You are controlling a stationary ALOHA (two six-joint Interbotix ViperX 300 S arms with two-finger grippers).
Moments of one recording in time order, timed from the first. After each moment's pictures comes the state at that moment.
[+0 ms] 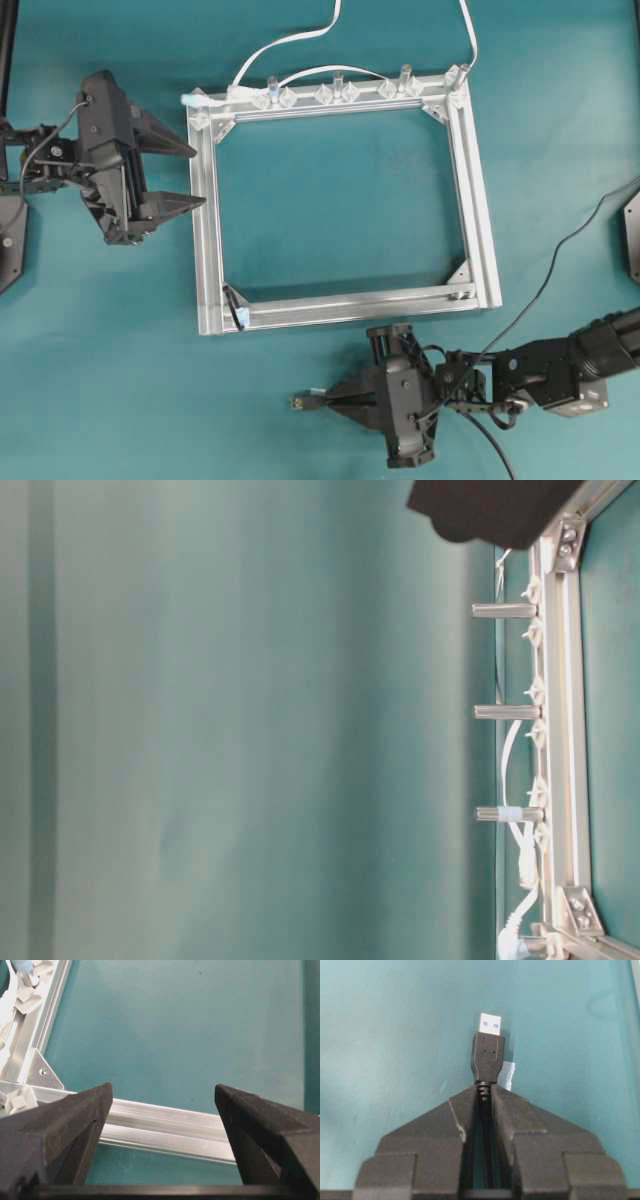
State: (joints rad) left arm 0.18 -0.38 1.14 -0.06 -0.14 -0.02; right arm 0.50 0.39 0.59 0.74 -0.46 -0.28
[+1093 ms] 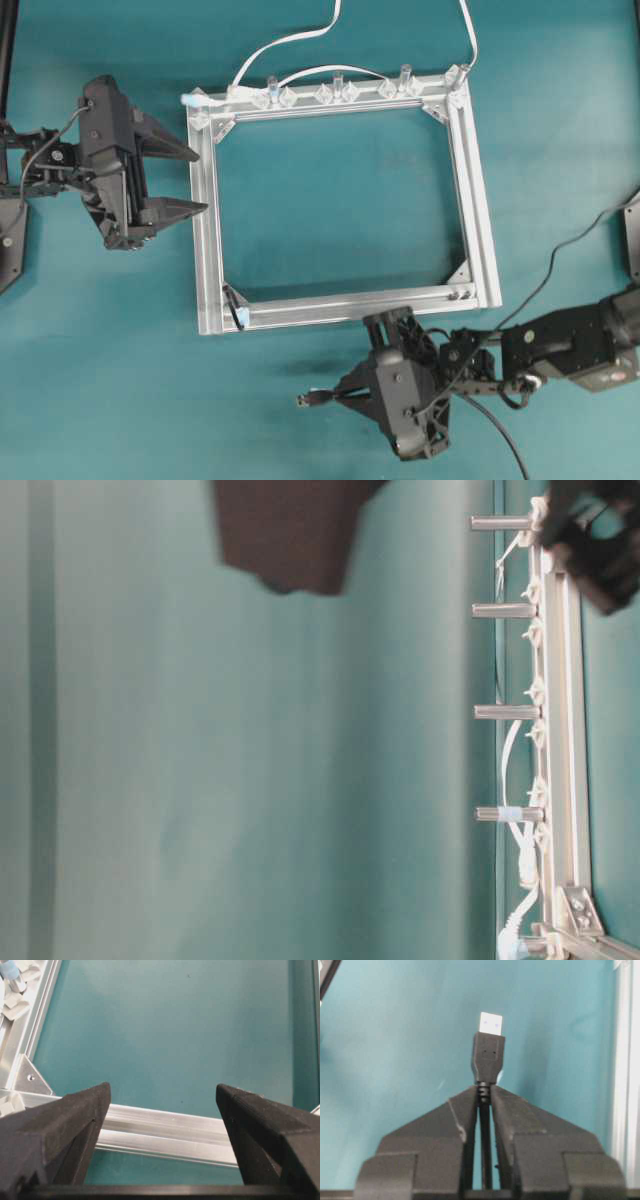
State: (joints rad) left arm 0.16 -0.38 1.13 -0.06 -0.14 -0.02; right arm 0.43 0.20 0.60 0.74 -0.27 -0.46
